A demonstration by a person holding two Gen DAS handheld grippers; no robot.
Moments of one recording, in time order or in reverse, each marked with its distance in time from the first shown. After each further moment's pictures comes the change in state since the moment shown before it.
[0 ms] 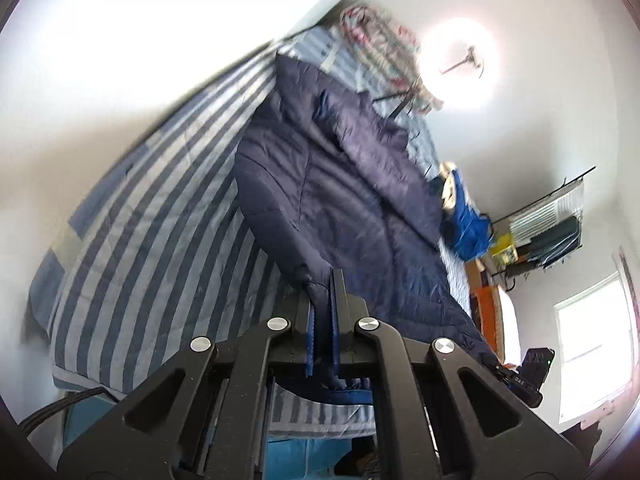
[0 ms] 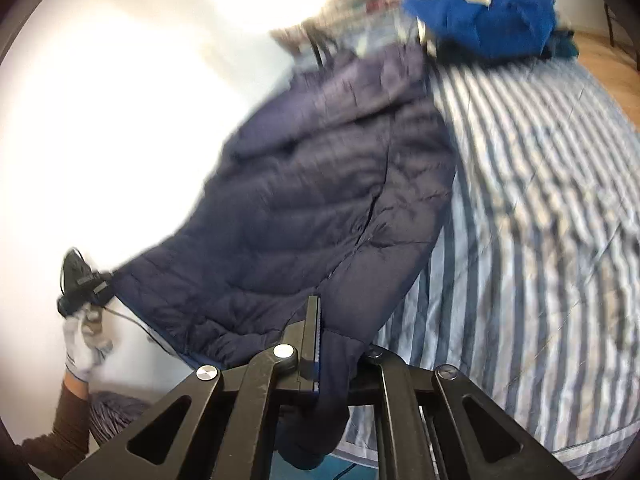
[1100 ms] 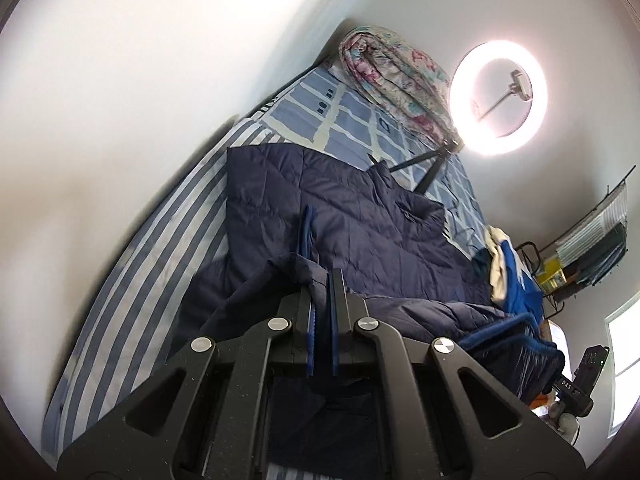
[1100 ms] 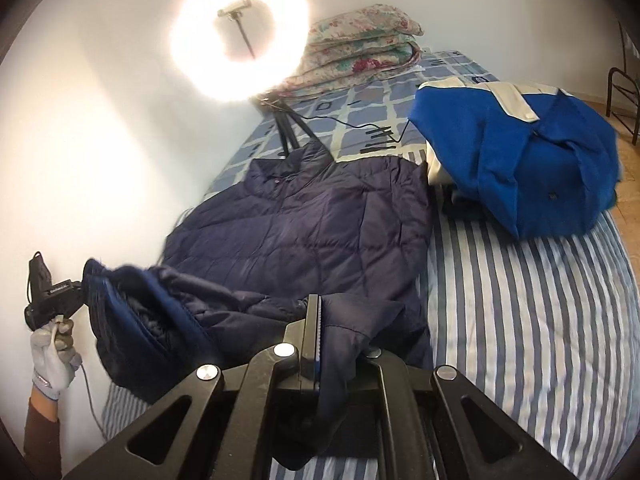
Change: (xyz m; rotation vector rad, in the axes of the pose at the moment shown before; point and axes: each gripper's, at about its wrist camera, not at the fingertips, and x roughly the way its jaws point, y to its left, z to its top) left arm 0.178 -0.068 0.197 0.092 -0.121 0.159; right arm 0.123 -0.014 0.242 -0.086 -0.092 -0.204
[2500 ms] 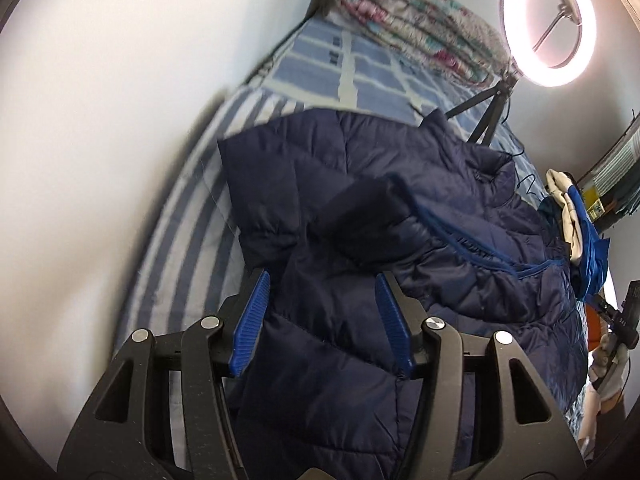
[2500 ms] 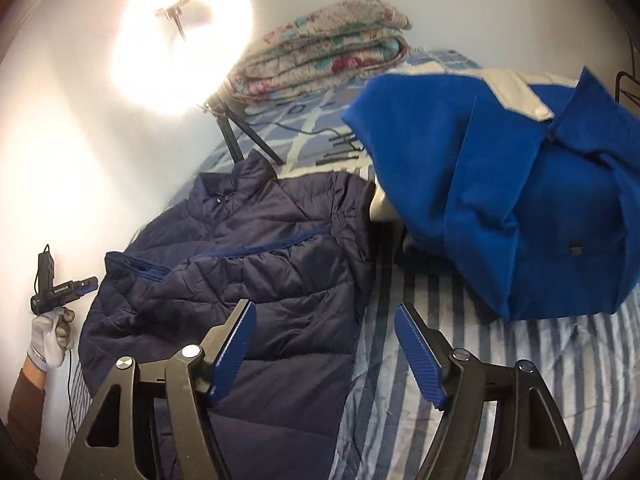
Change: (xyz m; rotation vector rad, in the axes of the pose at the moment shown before) left arm 0.132 0.037 0.030 0.199 0.164 0.111; right arm 0.079 -0.086 0.039 -0.023 -0.012 0.006
